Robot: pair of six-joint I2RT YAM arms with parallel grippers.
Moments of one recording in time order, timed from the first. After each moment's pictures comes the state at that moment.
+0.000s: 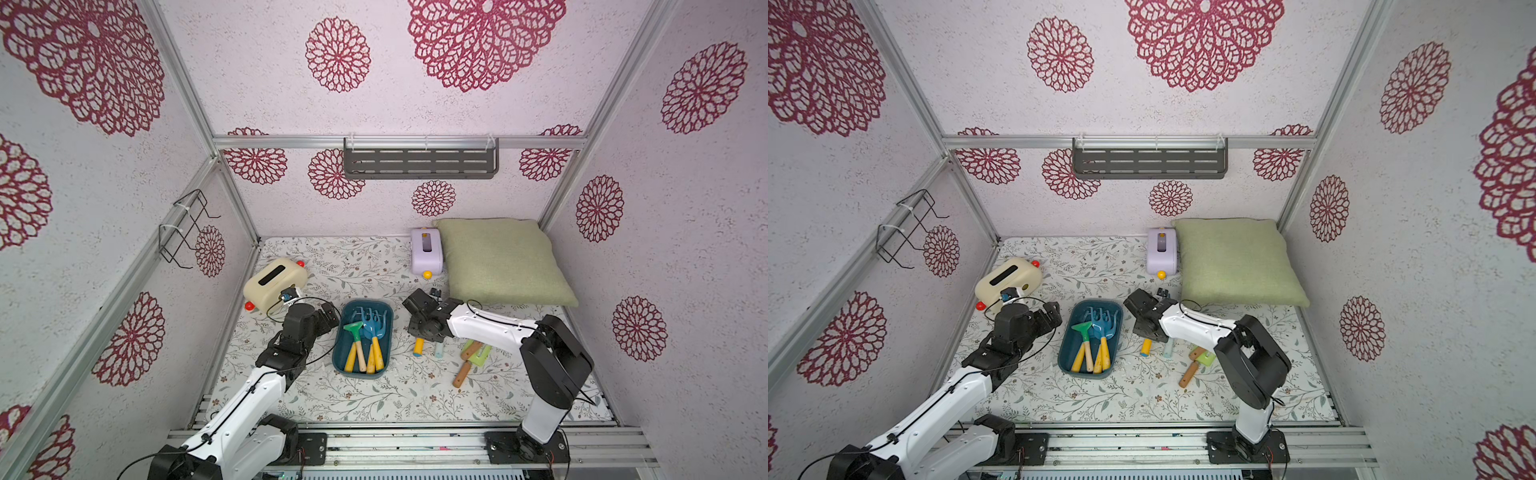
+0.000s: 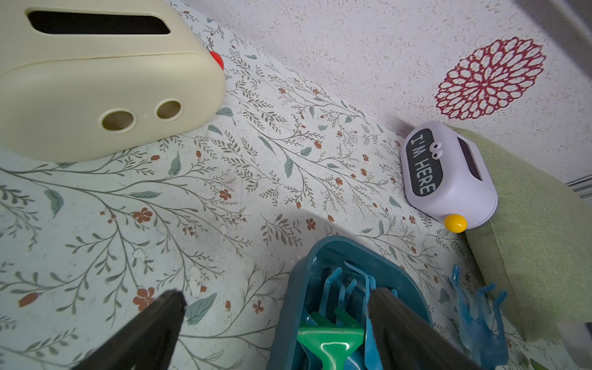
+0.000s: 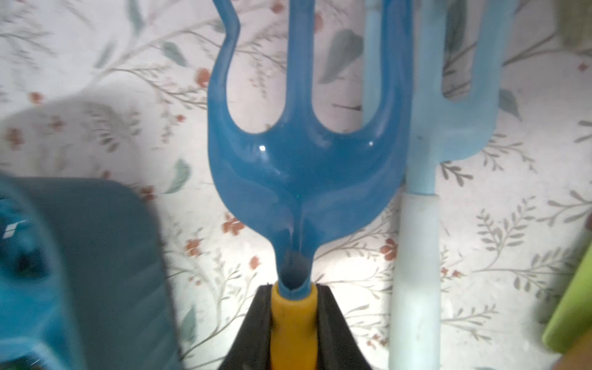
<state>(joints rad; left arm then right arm) -0.30 0.97 0.52 -0.10 -0.25 -0.64 0.84 1.73 1.20 -0.61 0.23 1.02</state>
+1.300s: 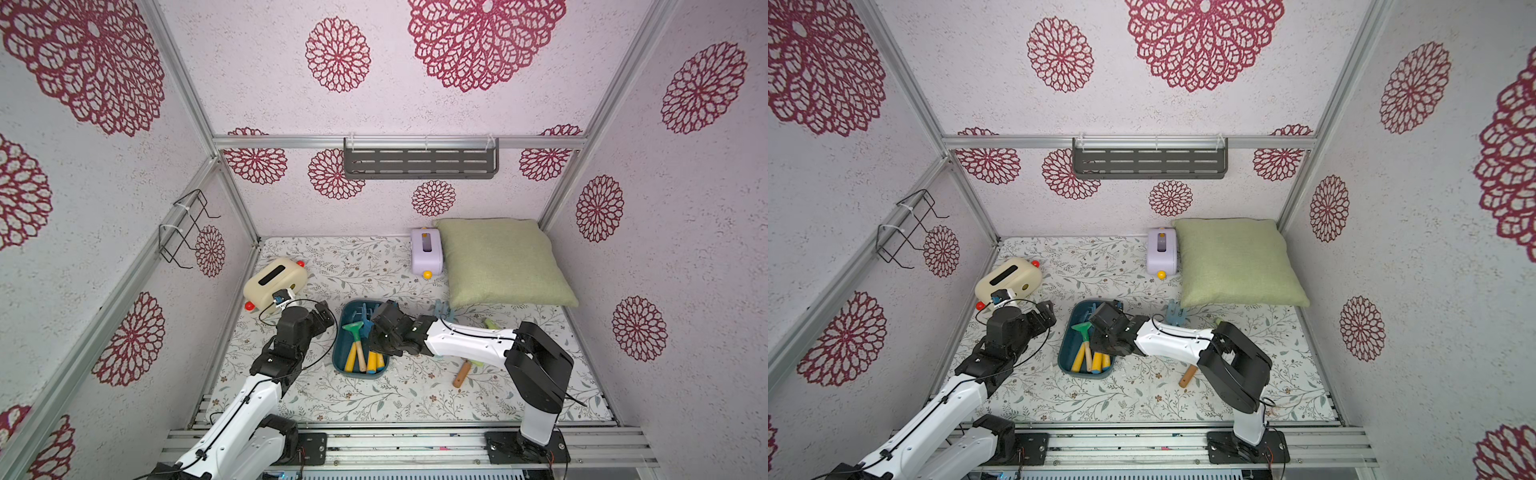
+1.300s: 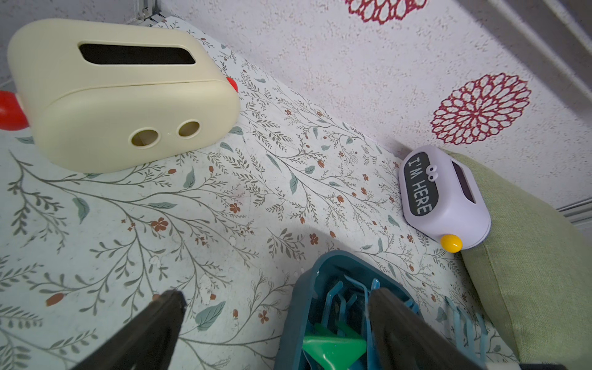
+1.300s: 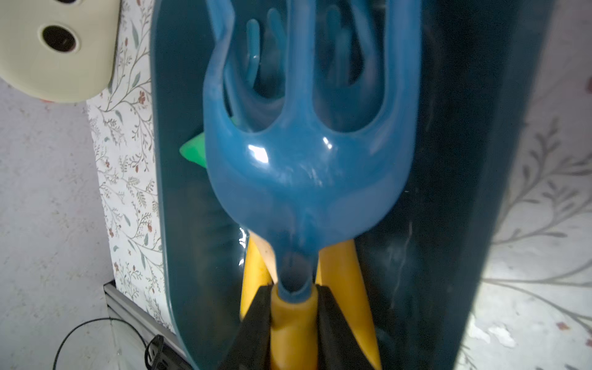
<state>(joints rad) -0.27 0.90 0.50 -0.10 -0.27 -0.65 1.03 1.83 1.25 -0.35 -0.02 1.12</state>
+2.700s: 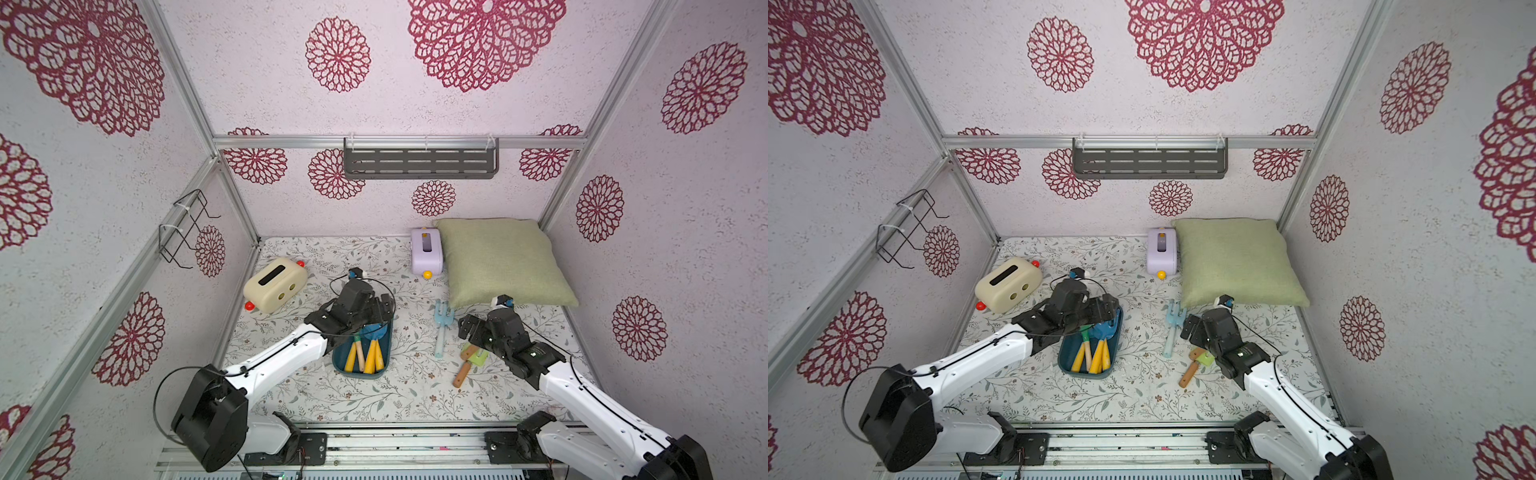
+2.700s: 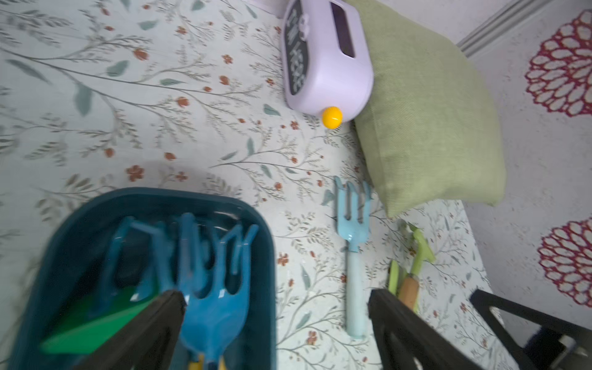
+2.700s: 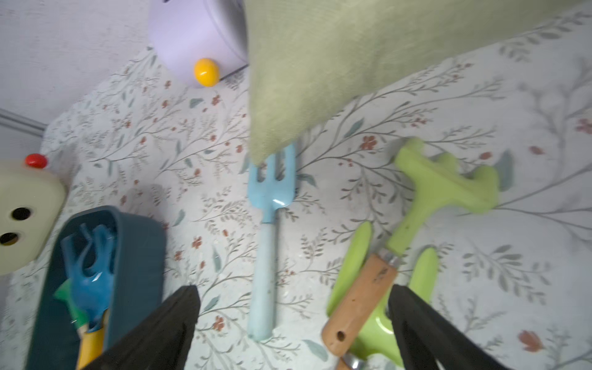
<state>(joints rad) -0.69 1.43 0.99 -0.26 -0.10 -0.70 0.46 0.95 0.57 -0.39 0.18 0.75</state>
